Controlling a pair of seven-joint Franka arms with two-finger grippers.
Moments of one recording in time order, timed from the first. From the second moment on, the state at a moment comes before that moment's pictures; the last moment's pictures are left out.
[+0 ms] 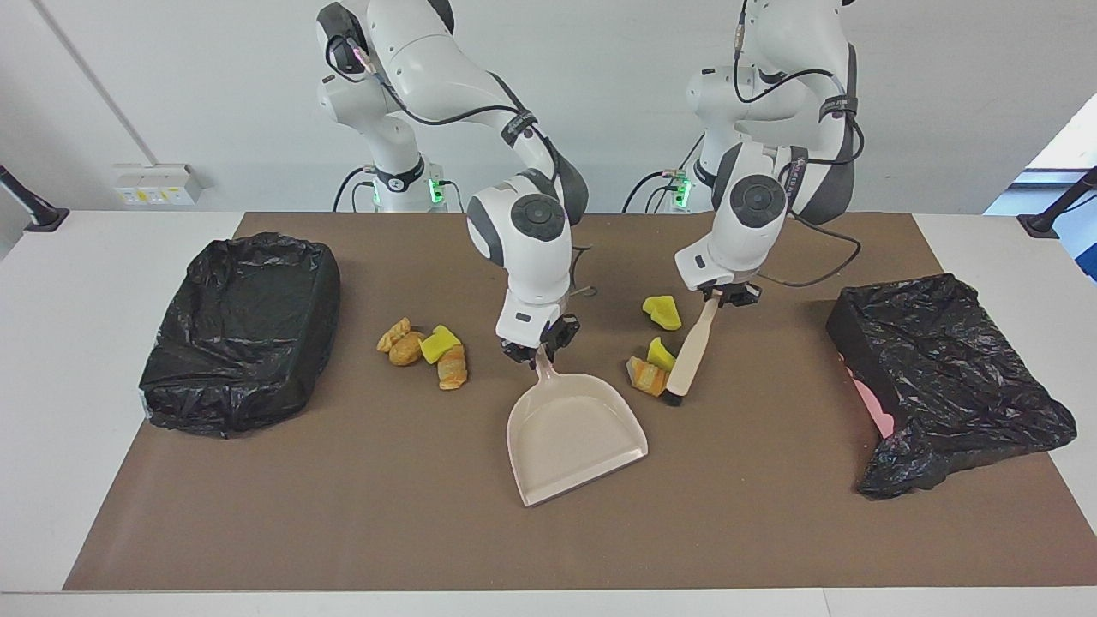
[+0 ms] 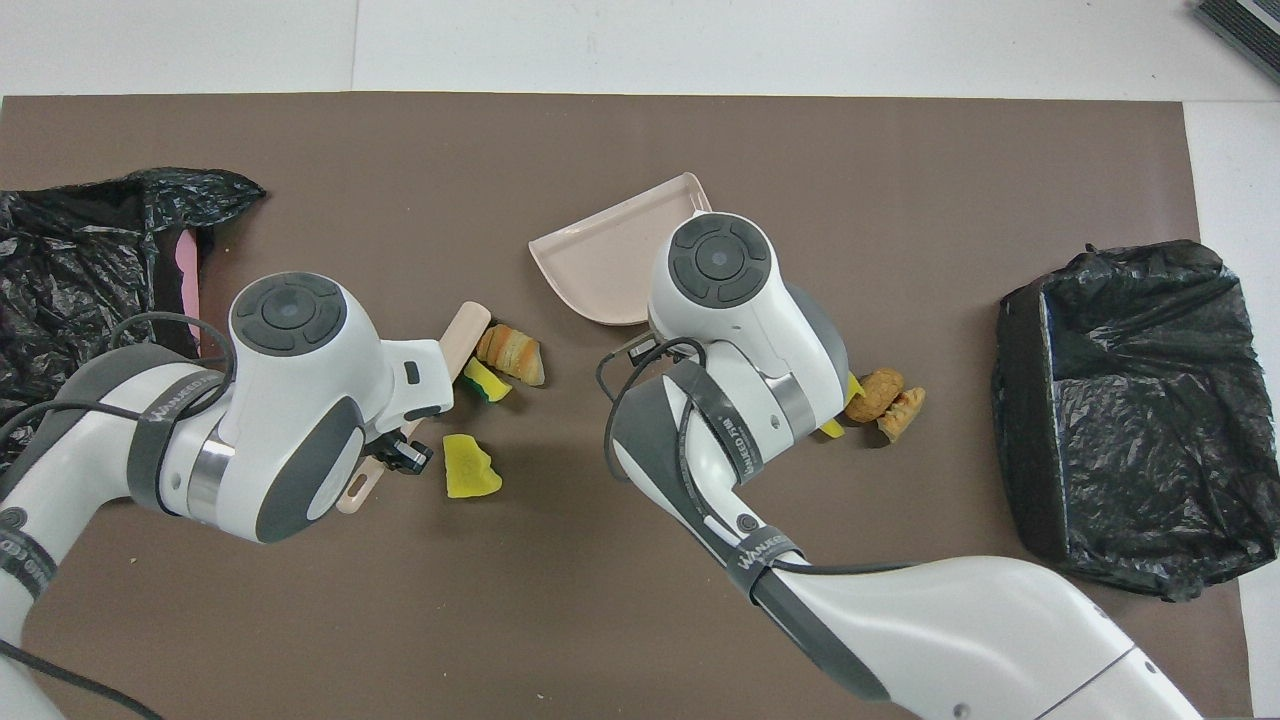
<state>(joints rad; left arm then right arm) -0.14 0.08 -0.26 -2.08 0.09 1.88 0.12 0.44 0.48 0.07 -1.57 -0.06 2.05 0.04</state>
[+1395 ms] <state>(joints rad) -0.14 -0.07 -0.28 -2.30 -0.06 2.00 -0.49 0.43 0.35 0.08 -1.78 -0.12 2.05 -0.85</state>
